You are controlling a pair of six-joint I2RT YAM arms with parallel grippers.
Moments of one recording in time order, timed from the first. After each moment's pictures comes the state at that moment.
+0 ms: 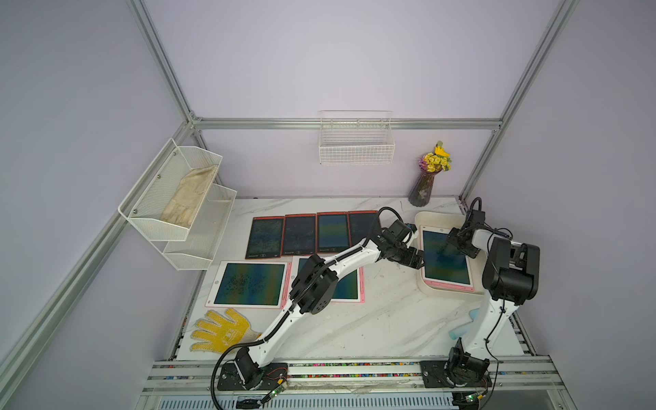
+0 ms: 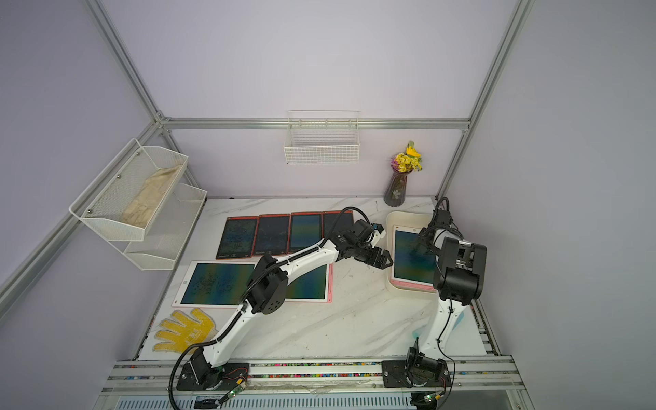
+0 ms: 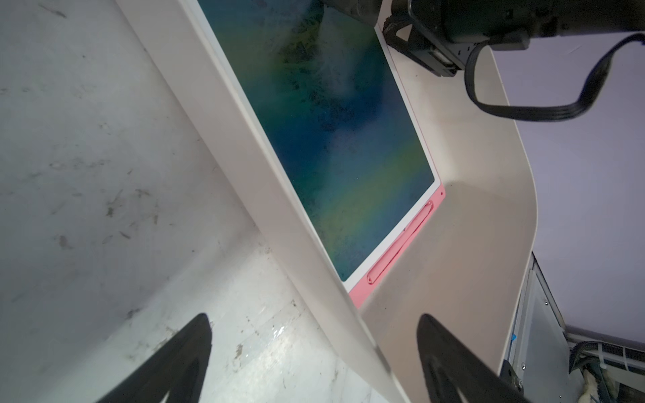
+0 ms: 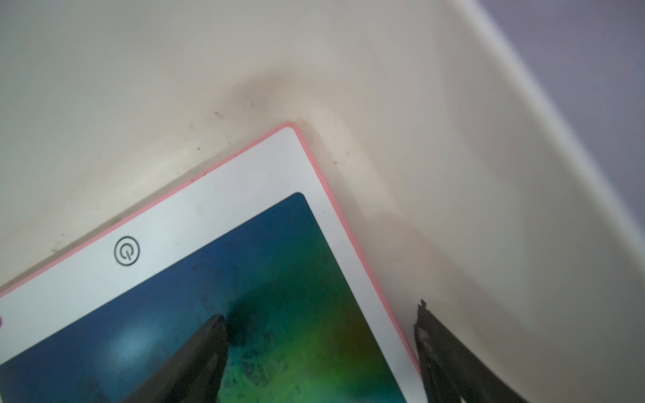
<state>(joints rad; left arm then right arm) -0.89 2.54 2.27 -0.52 0.37 -0.47 -0.32 2.01 1.31 -0.29 0.11 0.36</state>
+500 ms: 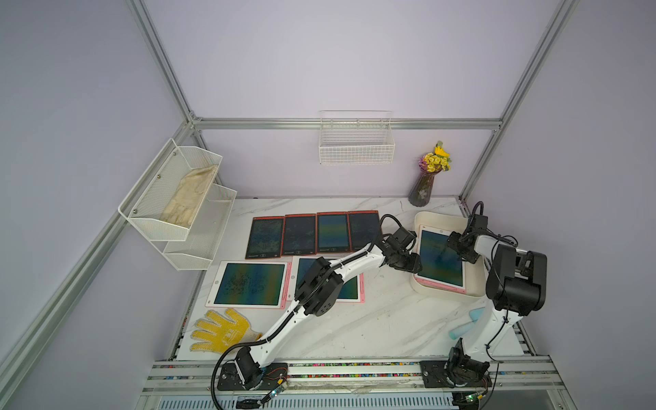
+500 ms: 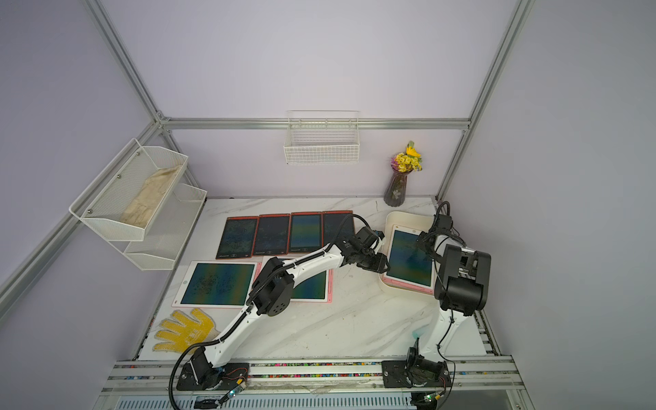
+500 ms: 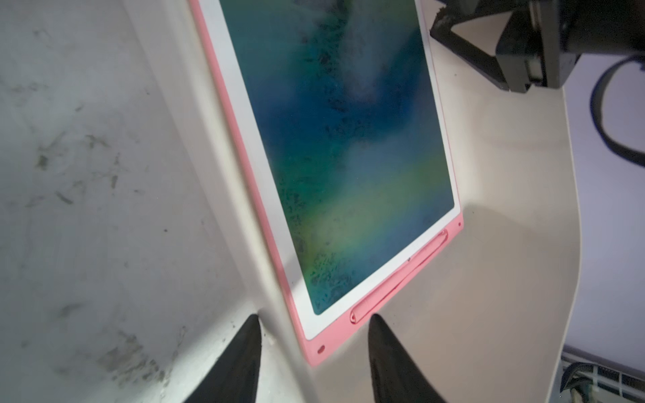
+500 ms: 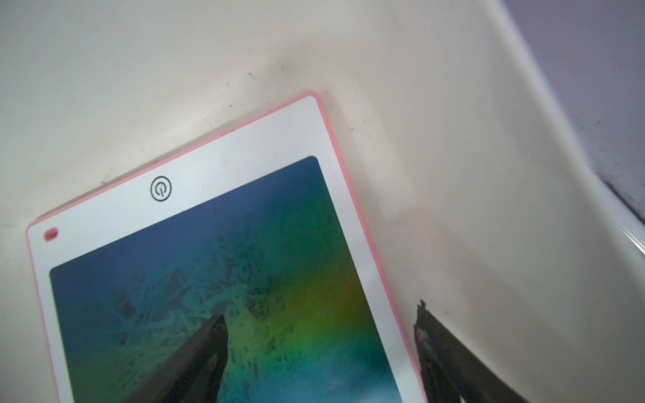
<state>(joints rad) -0.91 2.58 2.29 -0.56 0.33 -0.57 -0.32 1.88 1.16 -0.28 0.05 0.38</state>
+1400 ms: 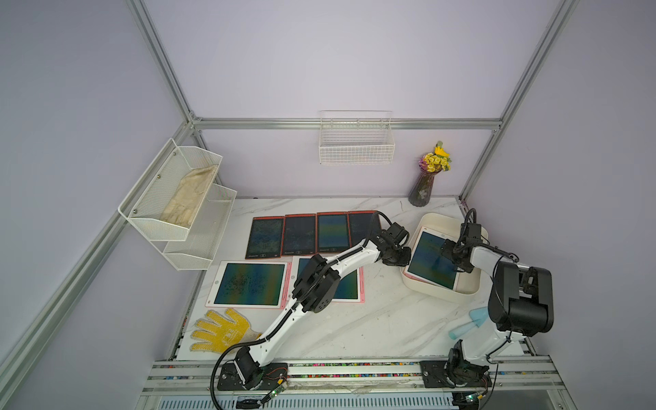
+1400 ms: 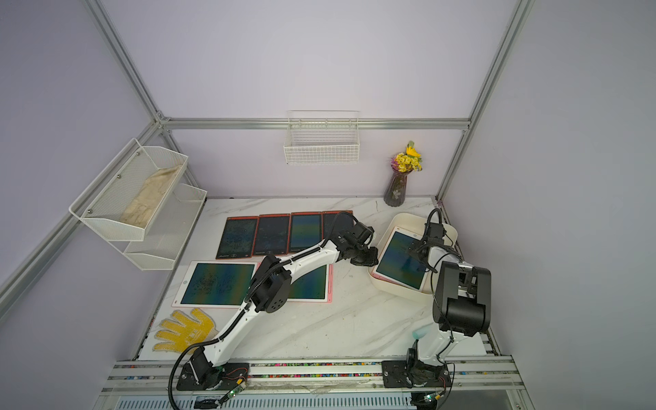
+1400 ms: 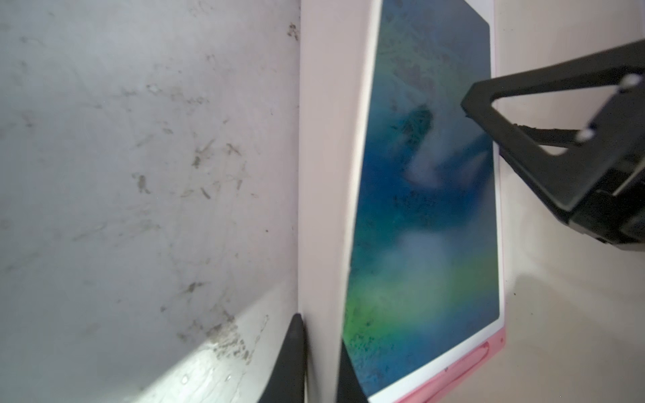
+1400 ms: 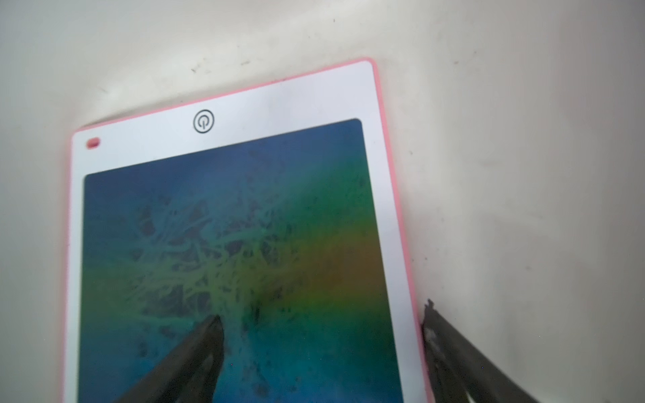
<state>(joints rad) -0.87 2.57 2.28 -0.59 0.30 -0.65 -0.23 1.66 0.96 -0.27 0.03 0.43</state>
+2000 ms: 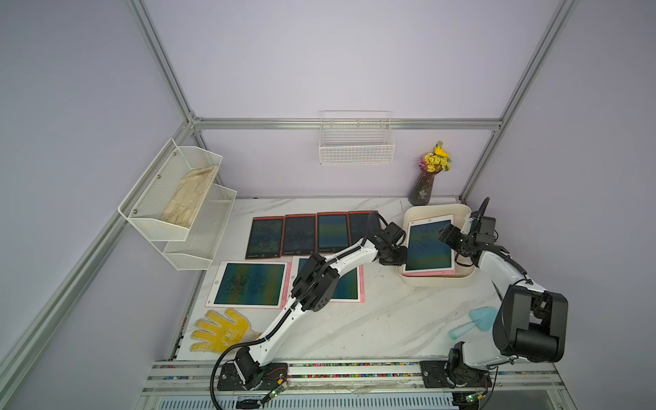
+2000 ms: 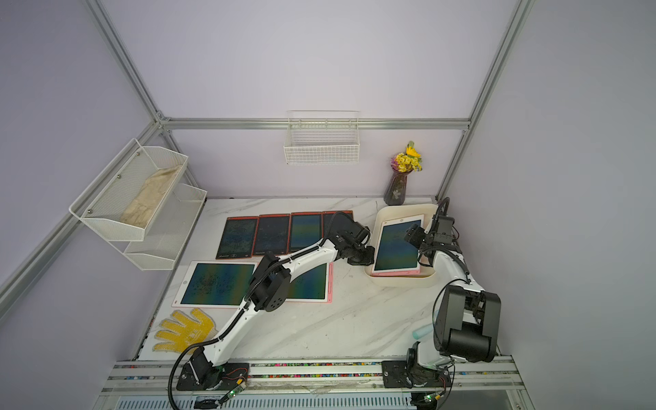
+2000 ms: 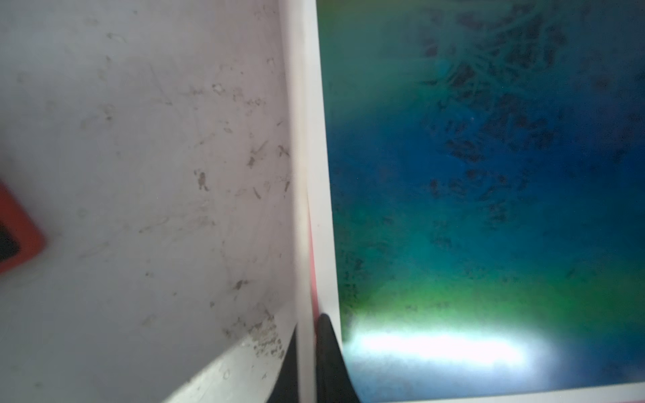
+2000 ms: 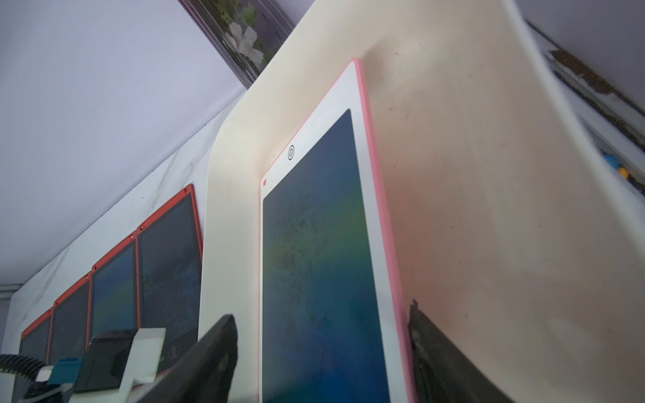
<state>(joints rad) -0.86 2.57 2.26 -0.60 0.28 -0.68 -0.24 1.50 0.97 -0.18 -0.24 0.43</state>
